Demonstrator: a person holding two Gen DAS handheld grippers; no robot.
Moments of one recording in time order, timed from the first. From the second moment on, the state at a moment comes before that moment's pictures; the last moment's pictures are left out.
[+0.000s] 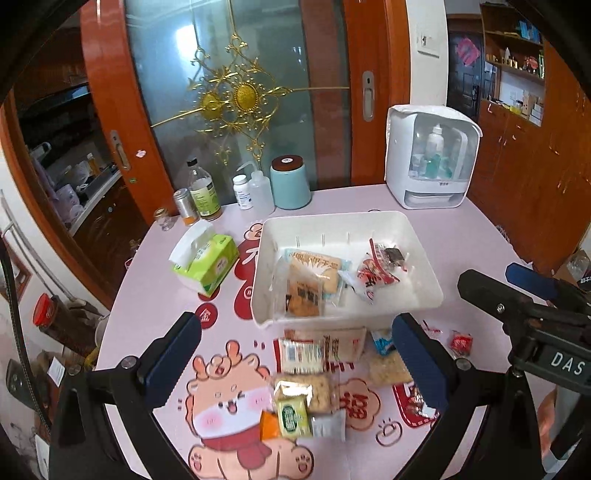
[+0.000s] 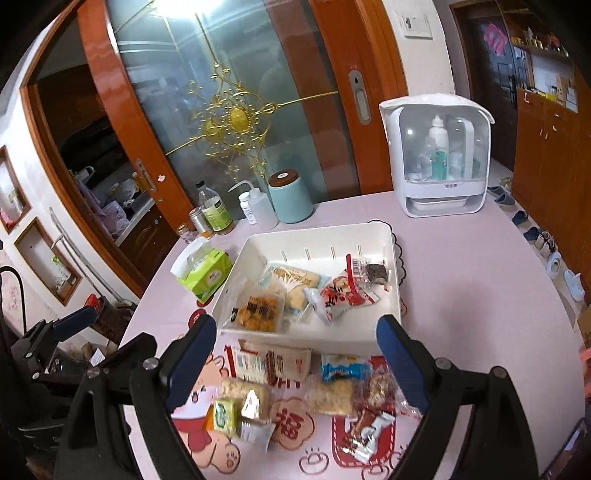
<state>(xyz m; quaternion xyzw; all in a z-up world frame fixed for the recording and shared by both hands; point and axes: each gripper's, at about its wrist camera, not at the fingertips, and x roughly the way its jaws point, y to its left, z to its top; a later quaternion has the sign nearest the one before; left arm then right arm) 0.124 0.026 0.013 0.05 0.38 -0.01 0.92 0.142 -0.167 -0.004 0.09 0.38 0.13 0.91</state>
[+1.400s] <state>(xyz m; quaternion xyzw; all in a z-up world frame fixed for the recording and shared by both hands) 0.139 0.106 -0.170 0.07 0.57 -0.08 0.82 0.109 -0.098 -0.162 0.05 0.54 0.02 0.84</state>
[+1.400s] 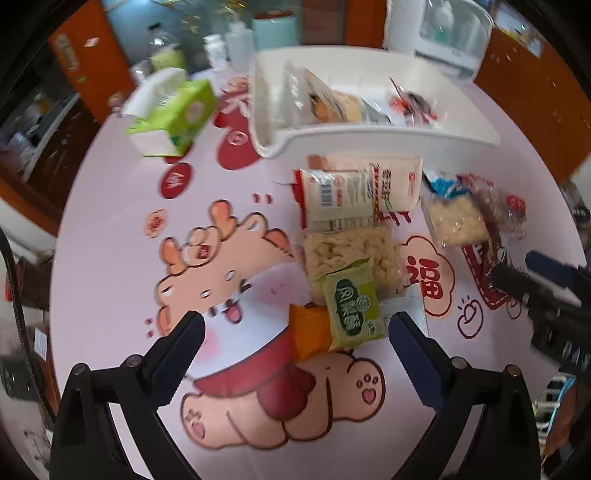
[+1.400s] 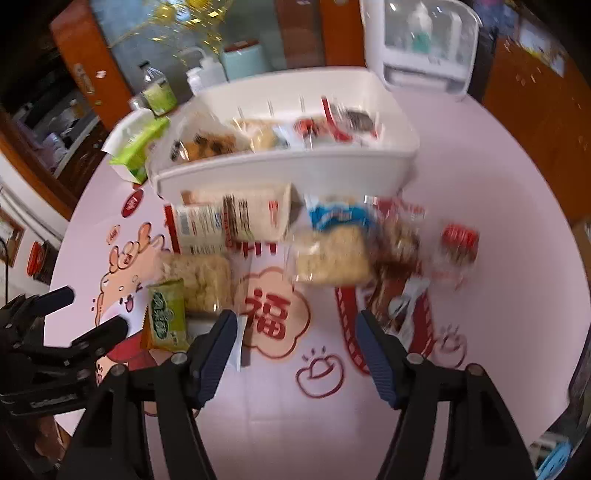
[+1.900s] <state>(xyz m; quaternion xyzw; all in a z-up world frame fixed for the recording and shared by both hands) 0.169 0.086 -0.225 0.03 0.62 -0.09 0.78 0.095 -0.080 -0.188 0.04 0.56 0.06 0.83</state>
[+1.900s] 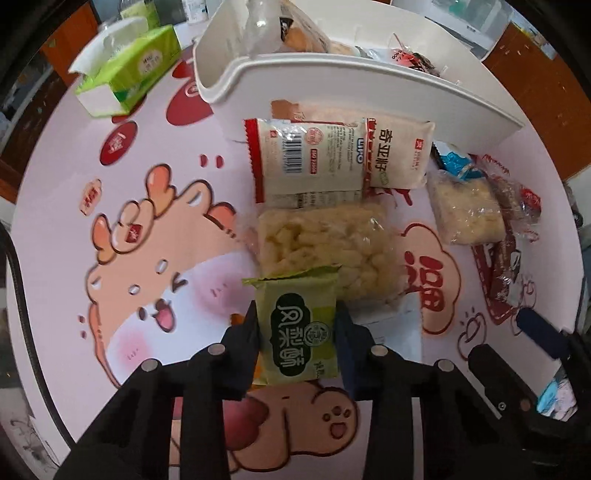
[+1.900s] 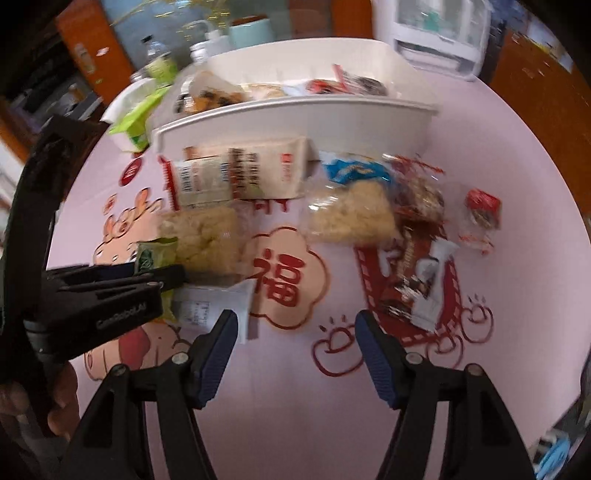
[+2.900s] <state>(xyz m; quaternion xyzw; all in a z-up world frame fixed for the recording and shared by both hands) 0.132 0.192 -0.218 -0.03 0.63 0.03 0.77 0.117 0.060 -0.236 -0.26 0.53 0.35 0.73</state>
